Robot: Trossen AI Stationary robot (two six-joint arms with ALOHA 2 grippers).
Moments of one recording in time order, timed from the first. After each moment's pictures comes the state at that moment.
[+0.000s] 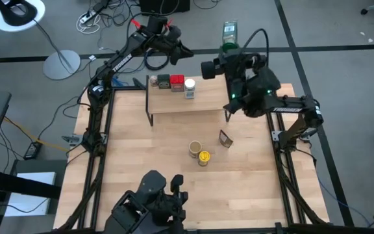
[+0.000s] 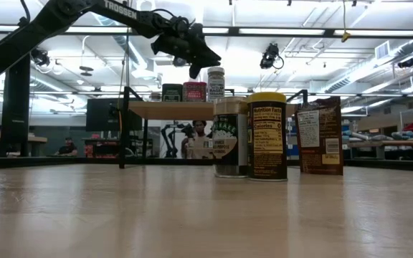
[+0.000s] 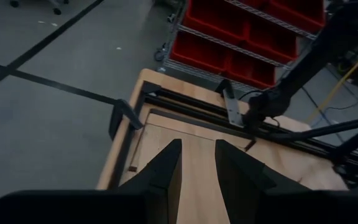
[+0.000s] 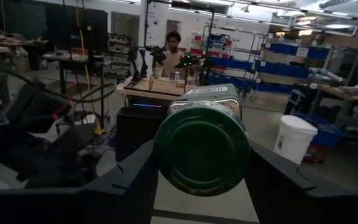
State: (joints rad) left arm 0.86 2.12 2.24 -0.63 0.85 0.07; right arm 0.04 1.65 1.85 0.60 1.57 -0.89
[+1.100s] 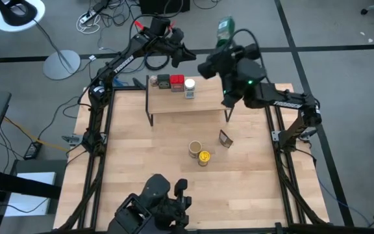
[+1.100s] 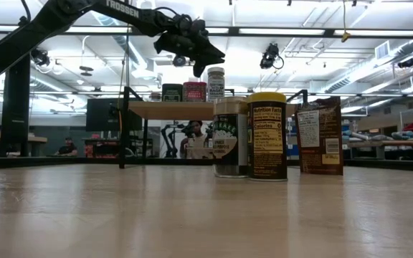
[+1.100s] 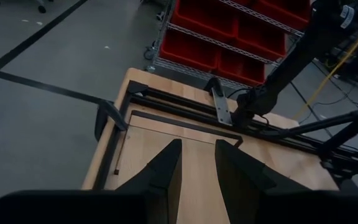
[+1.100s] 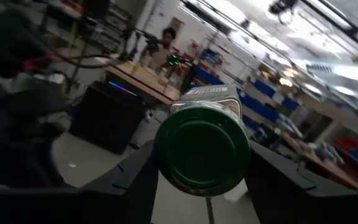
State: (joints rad) left arm 0.83 2.12 2.24 -0.63 0.87 0.07; right arm -0.03 1.65 1.91 0.13 1.50 -0.87
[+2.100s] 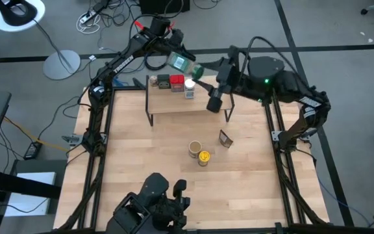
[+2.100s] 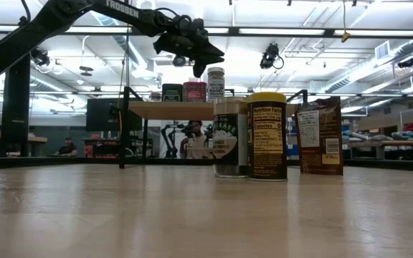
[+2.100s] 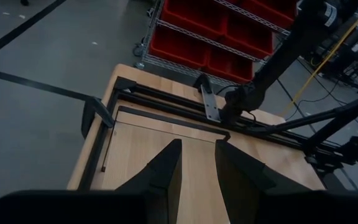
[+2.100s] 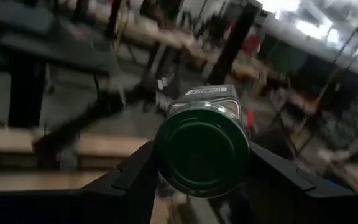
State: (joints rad) left arm 0.83 2.12 2.24 -0.65 0.92 0.07; right arm 0.05 1.63 2.25 -0.73 0.52 -0.34
